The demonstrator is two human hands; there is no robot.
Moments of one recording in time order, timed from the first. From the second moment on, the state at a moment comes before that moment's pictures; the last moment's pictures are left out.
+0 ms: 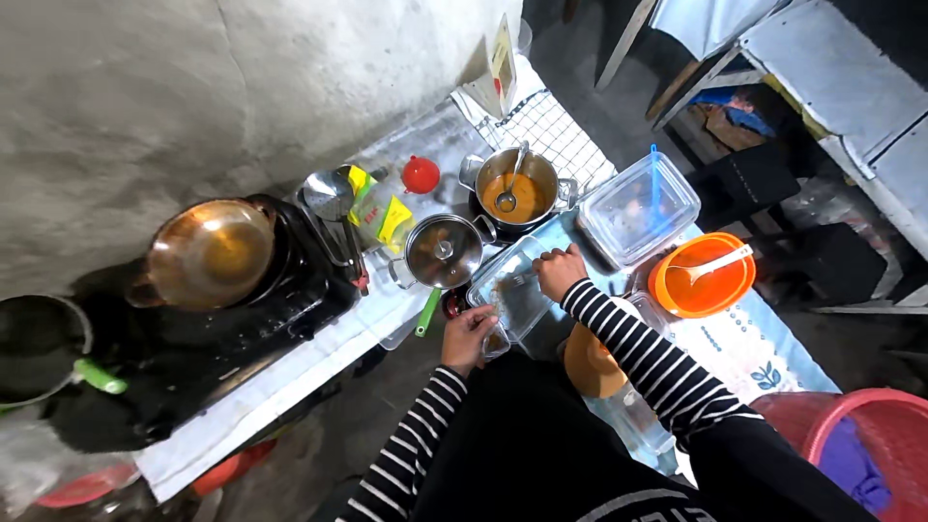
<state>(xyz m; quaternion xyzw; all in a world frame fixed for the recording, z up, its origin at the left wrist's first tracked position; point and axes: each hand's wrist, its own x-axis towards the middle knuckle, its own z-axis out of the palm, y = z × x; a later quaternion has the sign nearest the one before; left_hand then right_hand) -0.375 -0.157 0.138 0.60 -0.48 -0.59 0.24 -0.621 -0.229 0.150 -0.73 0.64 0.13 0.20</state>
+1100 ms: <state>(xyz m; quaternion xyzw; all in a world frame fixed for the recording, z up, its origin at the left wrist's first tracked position) -0.370 -0.160 0.150 0.57 -0.42 -0.56 0.43 -0.633 -0.165 0.194 -0.69 0.60 -0.31 0.25</state>
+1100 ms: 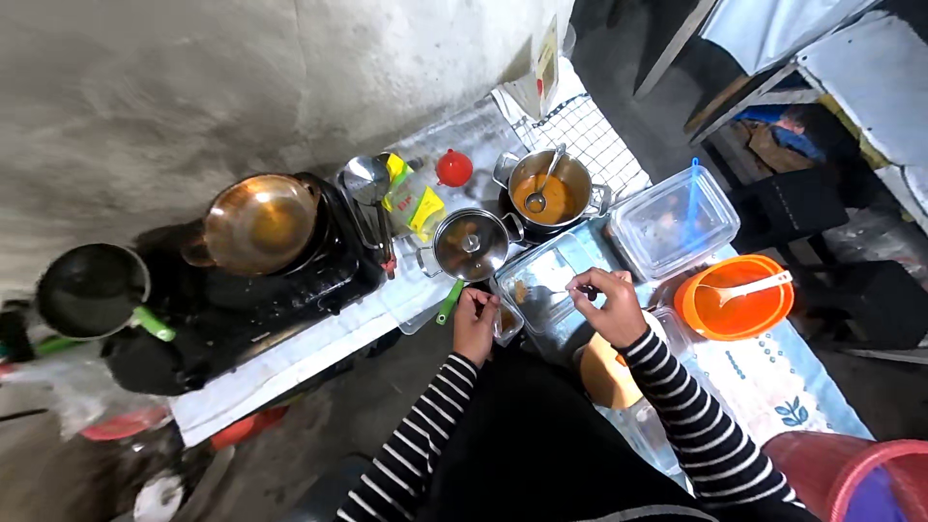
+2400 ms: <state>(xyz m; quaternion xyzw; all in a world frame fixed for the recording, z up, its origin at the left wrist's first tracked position) -0.339 -0.153 0.185 0.52 -0.46 -0.57 0.45 -0.570 -0.161 0.146 -0.66 0.71 0.03 0.22</state>
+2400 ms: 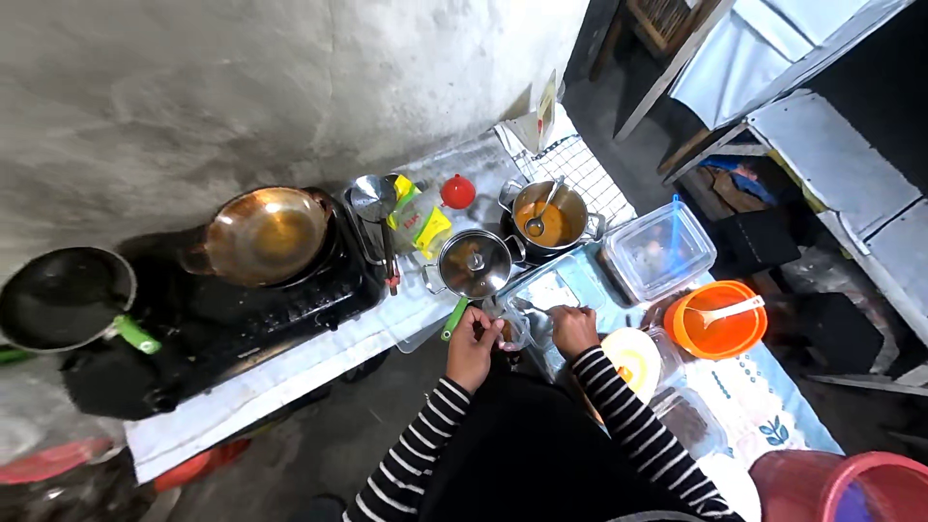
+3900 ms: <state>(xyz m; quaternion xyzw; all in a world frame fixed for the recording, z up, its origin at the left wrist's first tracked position) -0.005 0.012 0.313 0.59 -0.49 -0.32 0.56 -0.116 -0.118 0.340 -0.79 0.07 -0.25 0.56</state>
